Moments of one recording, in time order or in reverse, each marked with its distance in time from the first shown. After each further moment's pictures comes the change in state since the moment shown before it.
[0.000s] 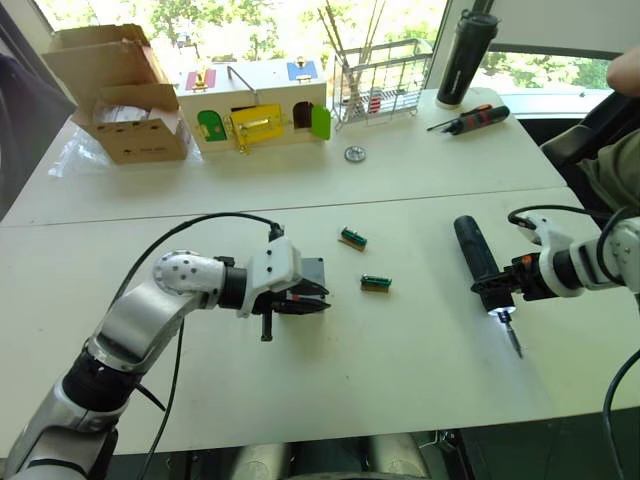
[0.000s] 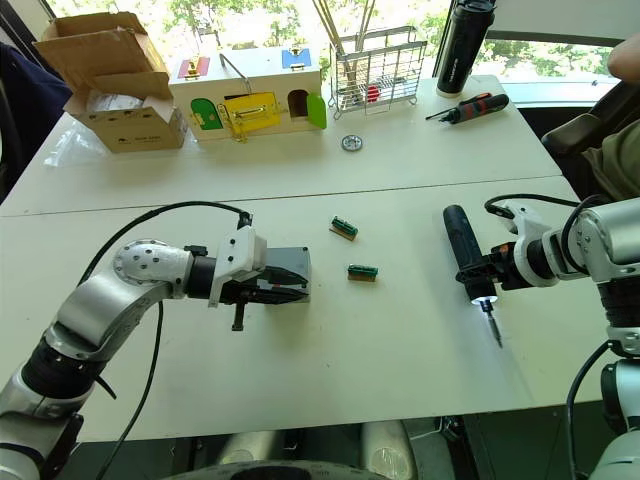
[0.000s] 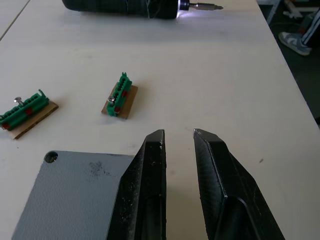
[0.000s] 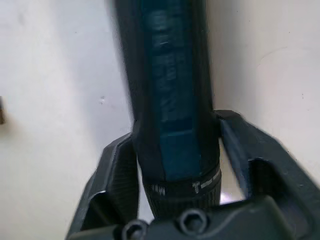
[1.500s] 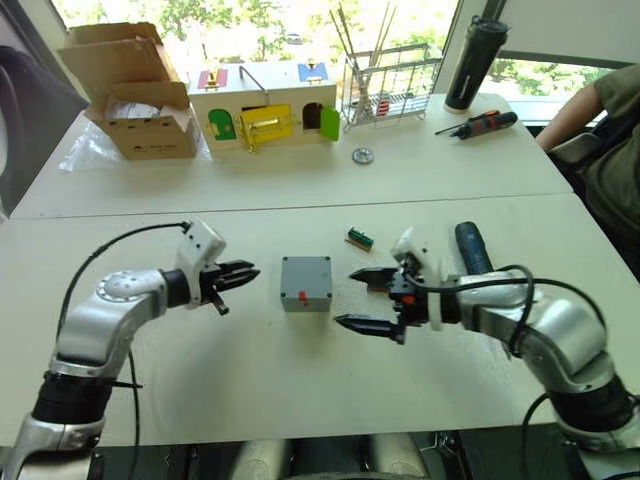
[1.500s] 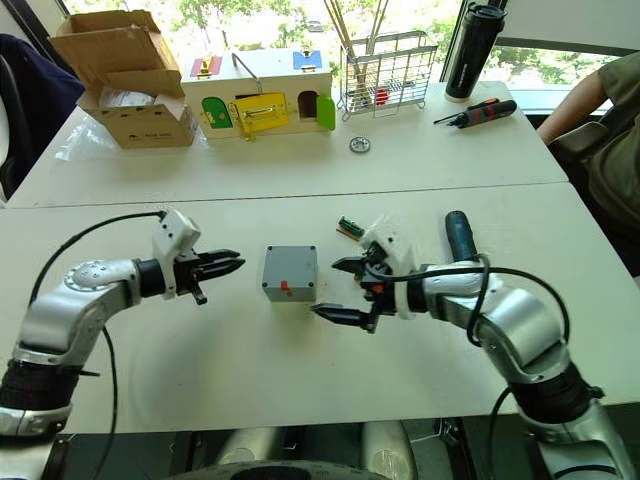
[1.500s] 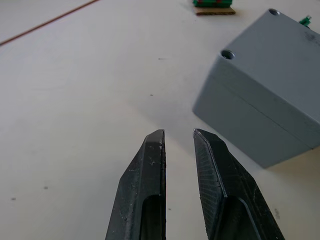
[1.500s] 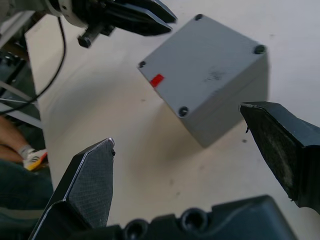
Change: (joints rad) left arm 0.207 -0.022 0.270 0.197 -0.029 0.100 0.216; right arm 0.341 0.420 0.055 -0.701 -0.022 -0.591 0.037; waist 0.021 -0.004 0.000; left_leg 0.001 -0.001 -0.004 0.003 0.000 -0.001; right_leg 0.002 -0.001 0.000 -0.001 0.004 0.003
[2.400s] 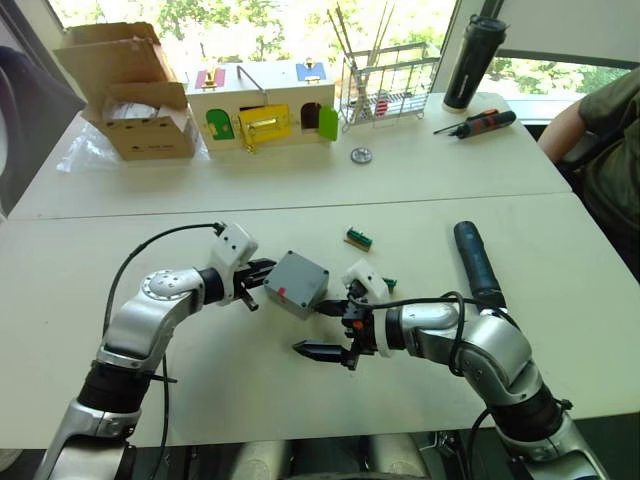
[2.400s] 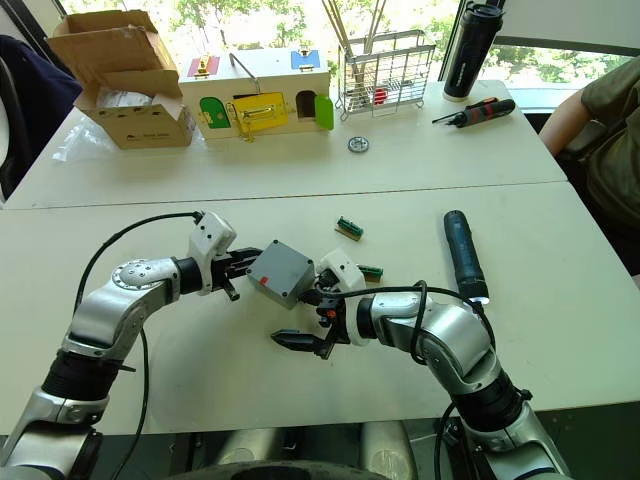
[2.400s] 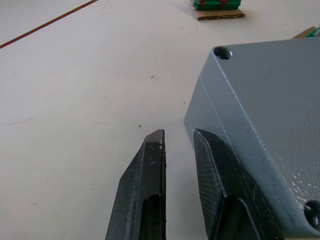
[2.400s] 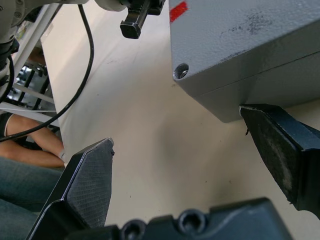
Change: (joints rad) left arm -0.101 -0.116 -0.112 0.106 0.104 -0.086 0.089; right arm 0.025 0.207 0.123 0.049 -0.026 0.148 -0.144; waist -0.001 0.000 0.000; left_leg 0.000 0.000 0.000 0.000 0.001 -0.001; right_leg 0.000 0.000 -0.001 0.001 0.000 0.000
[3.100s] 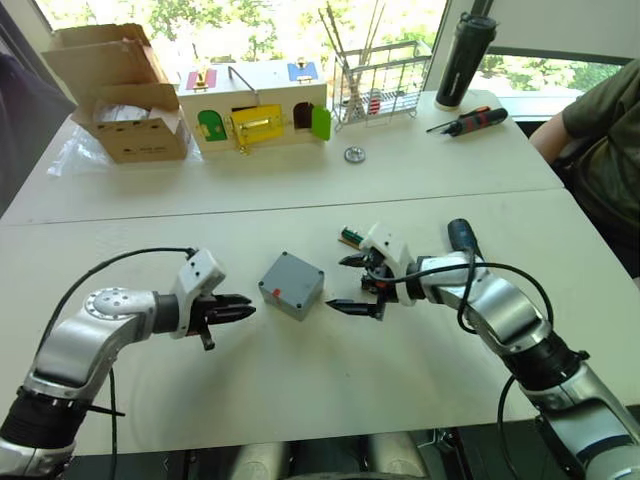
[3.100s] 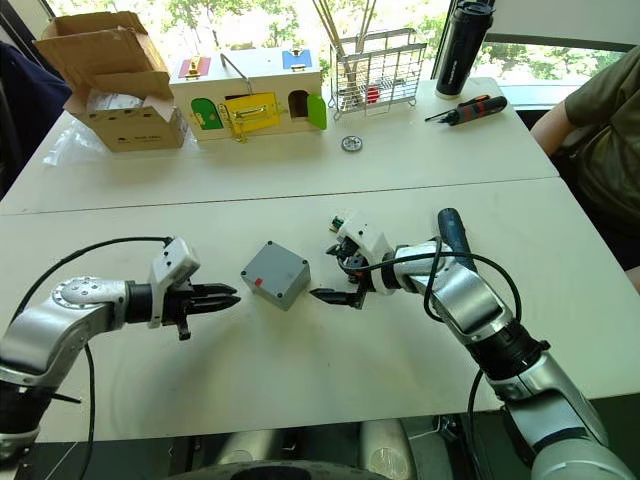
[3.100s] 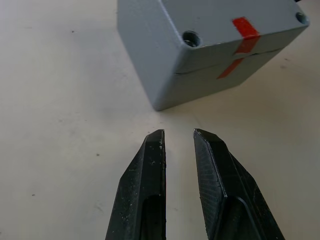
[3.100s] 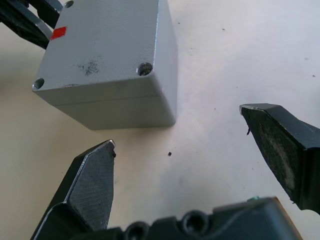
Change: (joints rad) left arm 0.190 0.247 0.095 -0.181 -0.147 0.127 -0.222; right arm -0.229 -0.179 0.107 0.337 -0.296 -0.467 0.278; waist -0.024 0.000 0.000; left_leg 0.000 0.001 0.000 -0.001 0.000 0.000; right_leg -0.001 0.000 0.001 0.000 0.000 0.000
